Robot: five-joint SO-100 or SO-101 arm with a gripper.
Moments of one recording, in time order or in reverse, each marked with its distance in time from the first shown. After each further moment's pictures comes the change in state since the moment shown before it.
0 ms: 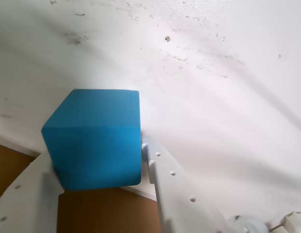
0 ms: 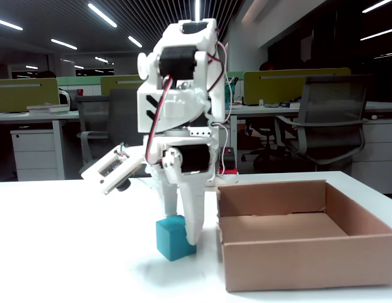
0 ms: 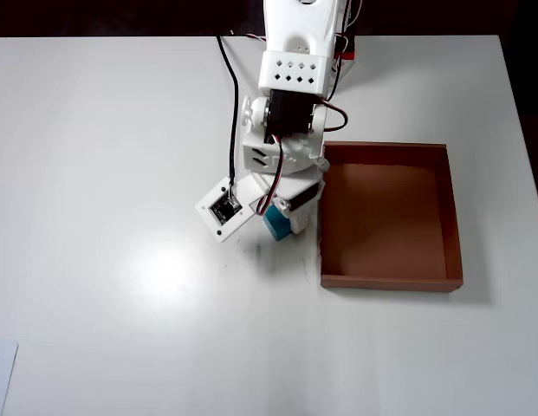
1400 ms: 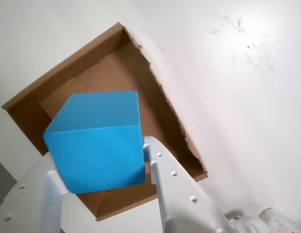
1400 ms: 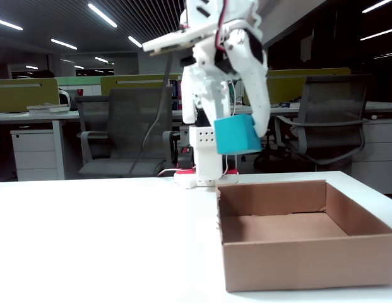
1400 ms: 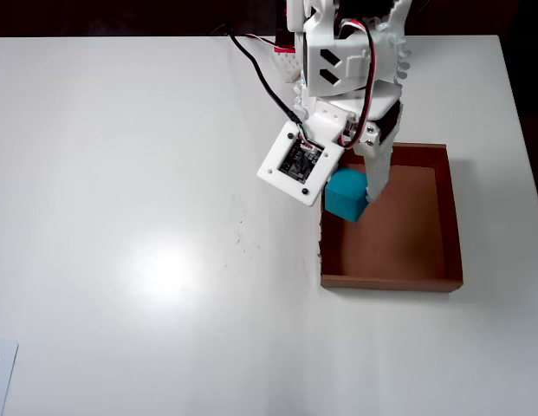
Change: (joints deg) arm -16.9 20.6 -14.4 17.4 -9.0
